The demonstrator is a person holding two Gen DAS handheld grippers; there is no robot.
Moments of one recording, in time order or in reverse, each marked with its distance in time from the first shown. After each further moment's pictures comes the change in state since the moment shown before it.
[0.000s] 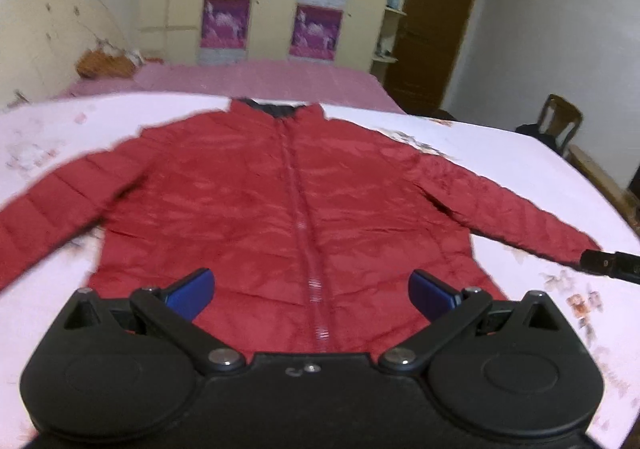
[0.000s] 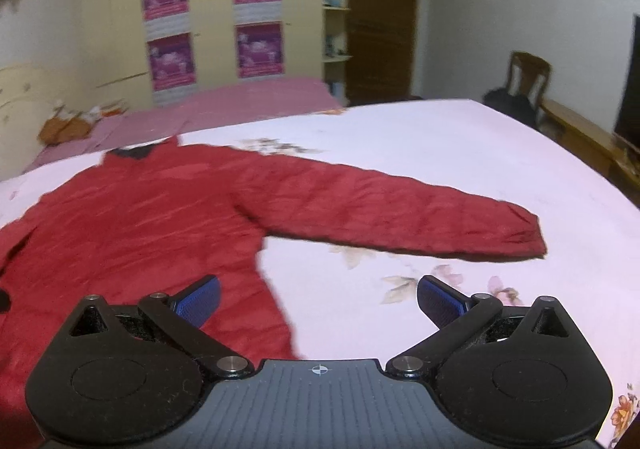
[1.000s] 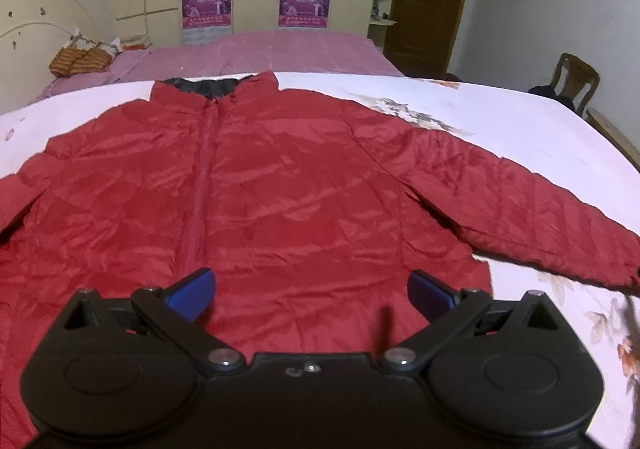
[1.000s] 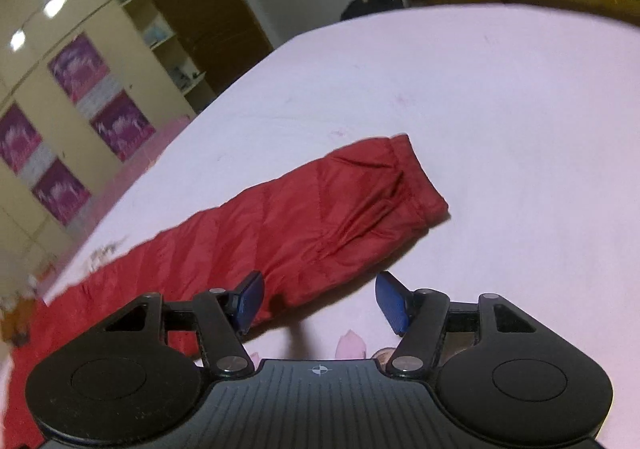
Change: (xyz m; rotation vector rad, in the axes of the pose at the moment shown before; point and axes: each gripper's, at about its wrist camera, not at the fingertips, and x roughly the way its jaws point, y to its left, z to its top) left arm 0.142 -0.078 0.038 0.073 0.082 0.087; right arm 0.118 -0.221 -0.006 0.652 0.026 -0.056
